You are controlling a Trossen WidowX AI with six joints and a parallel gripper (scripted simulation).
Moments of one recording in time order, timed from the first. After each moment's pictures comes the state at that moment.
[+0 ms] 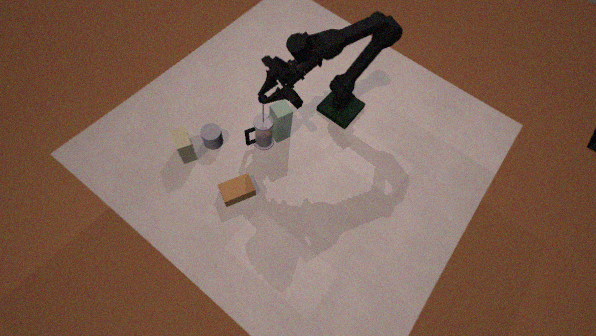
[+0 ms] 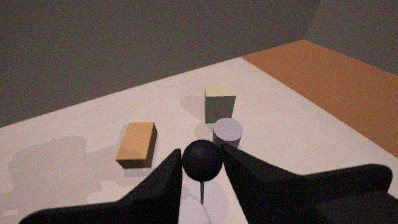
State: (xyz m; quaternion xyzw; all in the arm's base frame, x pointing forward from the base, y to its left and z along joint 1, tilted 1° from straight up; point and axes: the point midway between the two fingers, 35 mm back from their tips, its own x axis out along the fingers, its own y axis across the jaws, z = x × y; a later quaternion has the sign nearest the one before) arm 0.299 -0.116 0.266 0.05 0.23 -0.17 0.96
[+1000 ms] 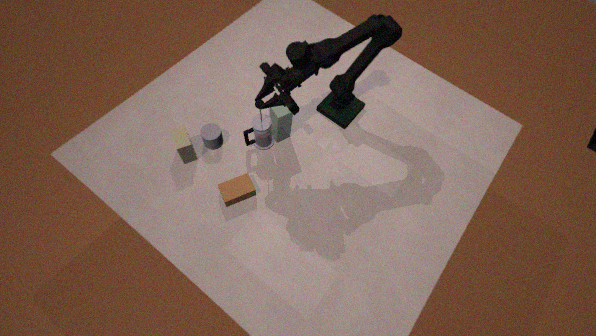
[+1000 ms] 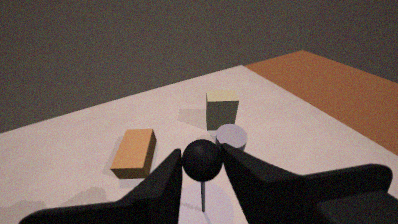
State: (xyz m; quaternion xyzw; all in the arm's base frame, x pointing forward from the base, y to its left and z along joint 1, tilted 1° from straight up) arm 0.311 -0.120 0.241 0.04 0.20 -0.17 0.96
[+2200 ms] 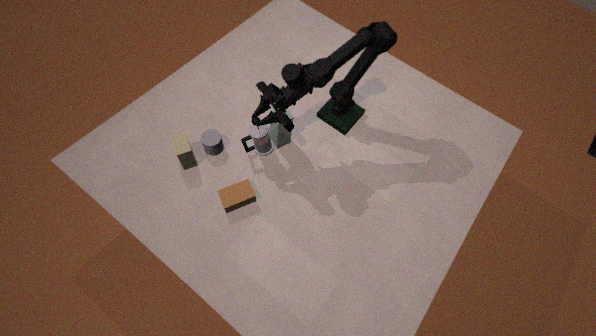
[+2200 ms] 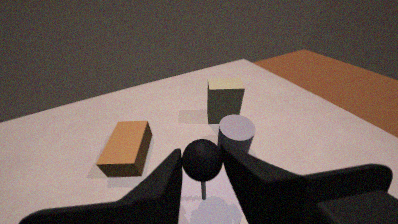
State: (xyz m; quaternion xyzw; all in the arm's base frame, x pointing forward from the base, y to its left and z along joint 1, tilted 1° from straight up) arm 0.326 -0.124 0.192 0.04 0.20 -0.17 0.96
